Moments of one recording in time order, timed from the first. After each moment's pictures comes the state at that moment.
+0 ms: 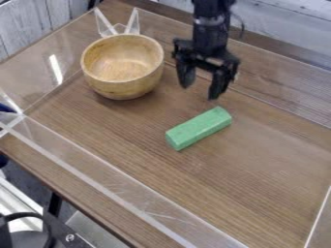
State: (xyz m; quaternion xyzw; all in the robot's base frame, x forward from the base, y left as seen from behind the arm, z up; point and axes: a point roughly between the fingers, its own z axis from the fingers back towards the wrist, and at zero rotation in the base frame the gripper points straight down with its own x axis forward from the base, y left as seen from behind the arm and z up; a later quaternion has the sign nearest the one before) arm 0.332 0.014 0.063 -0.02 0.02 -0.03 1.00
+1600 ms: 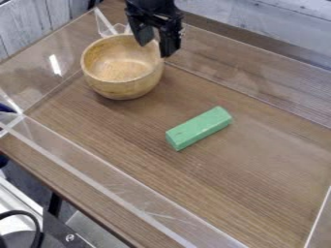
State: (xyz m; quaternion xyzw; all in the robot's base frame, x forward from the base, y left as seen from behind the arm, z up) arm 0.322 0.110 0.103 -0.01 -0.08 -0.03 1.00
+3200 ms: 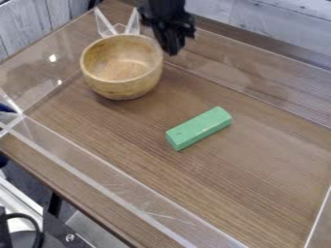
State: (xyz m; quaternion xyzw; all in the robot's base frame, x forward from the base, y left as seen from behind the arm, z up) arm 0.368 0.114 0.056 -0.04 -0.09 -0.01 0.99
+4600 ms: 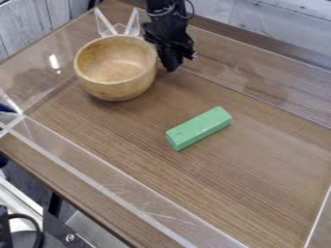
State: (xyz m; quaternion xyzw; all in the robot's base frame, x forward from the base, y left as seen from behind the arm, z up) arm 0.368 0.108 0.039 -0.03 -0.11 -0.07 0.99
